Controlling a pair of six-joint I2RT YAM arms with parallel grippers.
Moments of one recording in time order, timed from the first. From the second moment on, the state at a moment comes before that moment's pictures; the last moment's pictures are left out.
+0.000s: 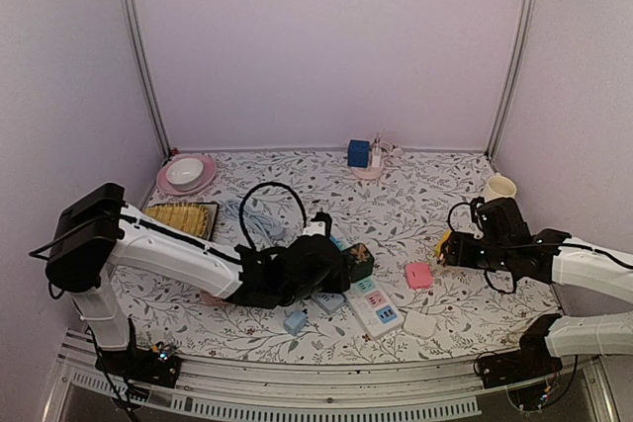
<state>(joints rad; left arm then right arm) -1.25 1.83 1.02 0.14 -0.50 -0.87 0.57 1.00 0.50 -0.32 0.22 0.59</state>
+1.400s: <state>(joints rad) -1.18 1.67 0.75 0.21 -0.54 -0.98 1.07 1.62 1.01 -0.29 0.28 0.39</state>
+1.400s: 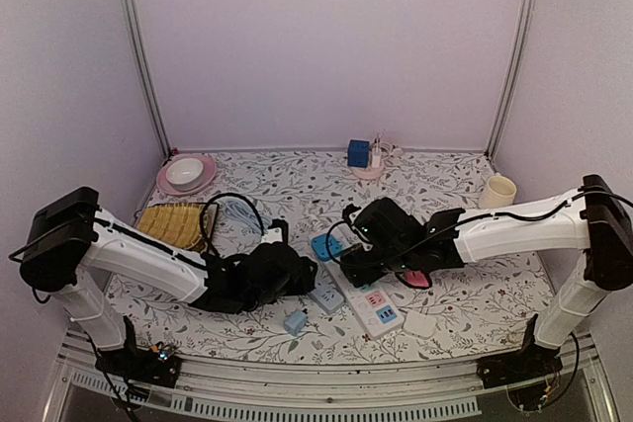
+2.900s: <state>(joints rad) -1.19 1.85 0.95 0.14 -0.46 -0.93 1.23 1.51 0.90 -0.44 0.38 0.65</state>
